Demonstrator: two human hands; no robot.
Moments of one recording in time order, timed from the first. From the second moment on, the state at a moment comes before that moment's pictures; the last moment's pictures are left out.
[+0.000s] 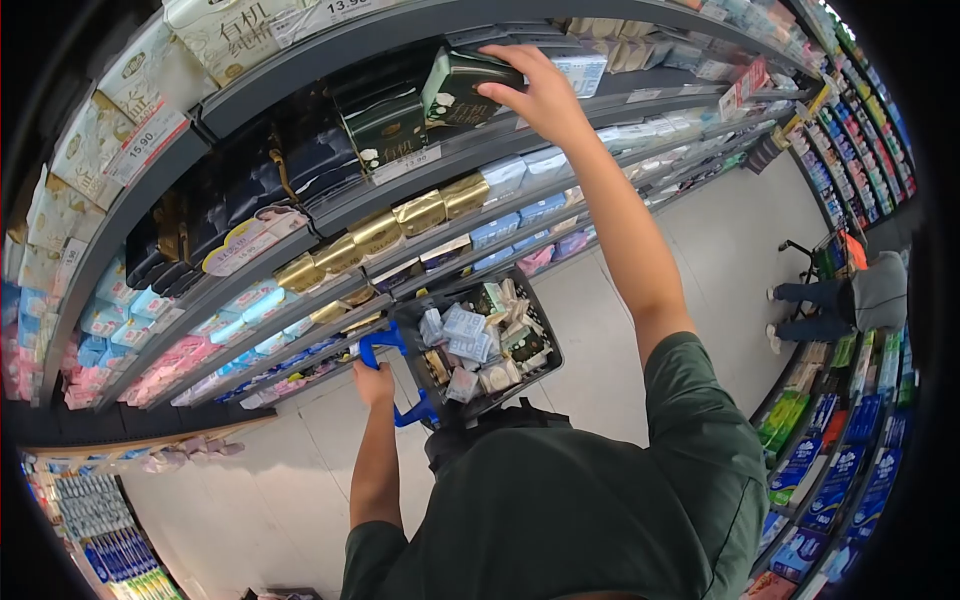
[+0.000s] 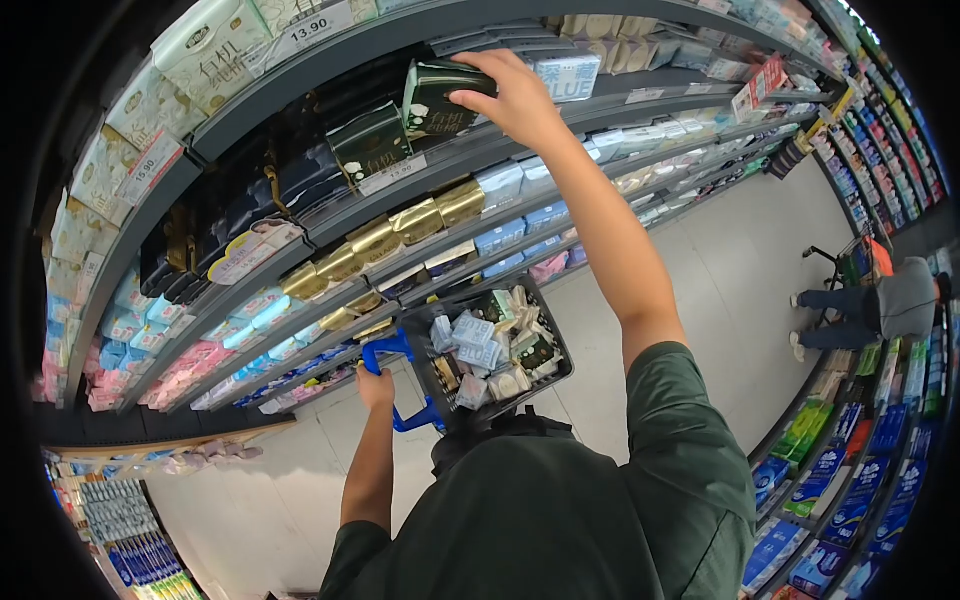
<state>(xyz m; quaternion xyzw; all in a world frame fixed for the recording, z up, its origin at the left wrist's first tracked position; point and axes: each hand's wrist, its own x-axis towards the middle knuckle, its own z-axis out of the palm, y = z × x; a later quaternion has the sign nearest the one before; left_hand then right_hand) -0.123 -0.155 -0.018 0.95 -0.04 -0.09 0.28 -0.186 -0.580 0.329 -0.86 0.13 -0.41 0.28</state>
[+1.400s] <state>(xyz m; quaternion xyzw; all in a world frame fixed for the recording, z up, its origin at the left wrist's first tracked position) -0.116 -0.151 -0.035 0.96 -0.05 -0.09 0.27 -0.218 -0.512 0.241 -0.81 0.11 -0.52 0.24</state>
